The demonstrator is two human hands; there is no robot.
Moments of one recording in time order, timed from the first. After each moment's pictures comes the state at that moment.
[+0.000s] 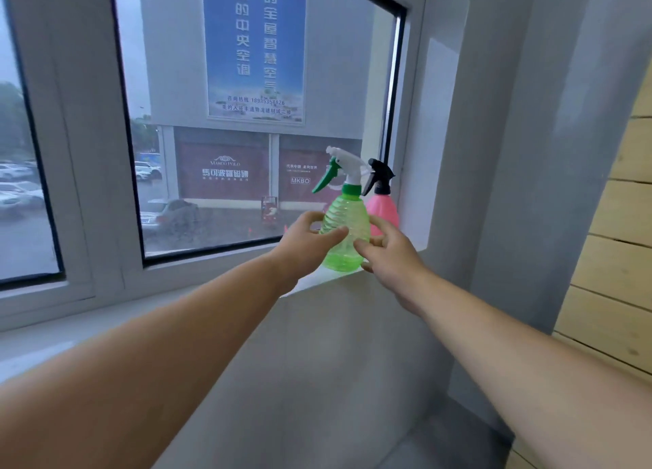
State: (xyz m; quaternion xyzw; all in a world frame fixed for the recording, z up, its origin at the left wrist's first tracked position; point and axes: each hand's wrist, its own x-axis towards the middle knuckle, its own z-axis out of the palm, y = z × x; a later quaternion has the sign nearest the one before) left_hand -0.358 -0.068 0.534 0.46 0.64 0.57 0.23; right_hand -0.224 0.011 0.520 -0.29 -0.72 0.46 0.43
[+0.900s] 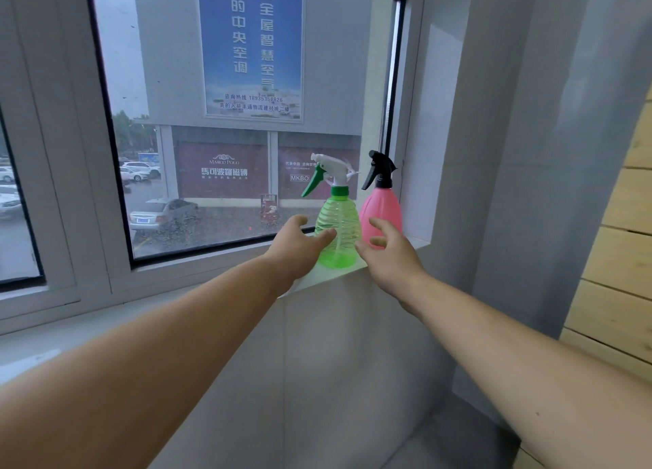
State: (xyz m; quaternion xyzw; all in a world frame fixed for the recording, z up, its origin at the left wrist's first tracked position) left_hand -0.372 -0.054 0.524 0.43 0.69 0.55 0.18; right_hand -0.231 0.023 0.508 -0.35 -0.75 0.37 0.42
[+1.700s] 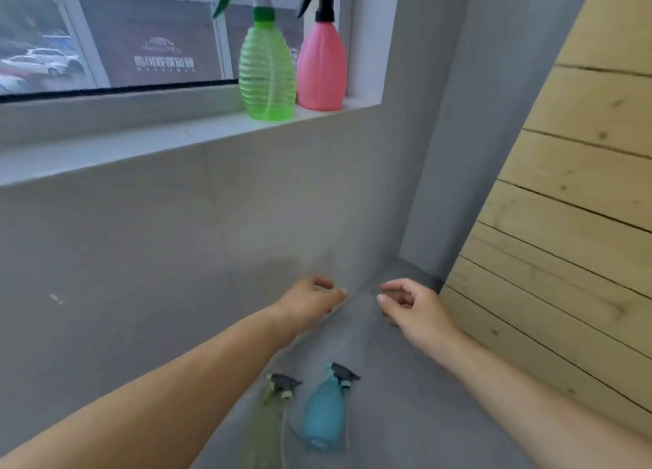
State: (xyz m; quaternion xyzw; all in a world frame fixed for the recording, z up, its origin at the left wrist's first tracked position) left_hand -0.242 -0.096 0.294 0.39 0.72 0.37 0.45; right_hand -0.055 -0.032 0.273 -0.50 -0.69 0.44 0.29
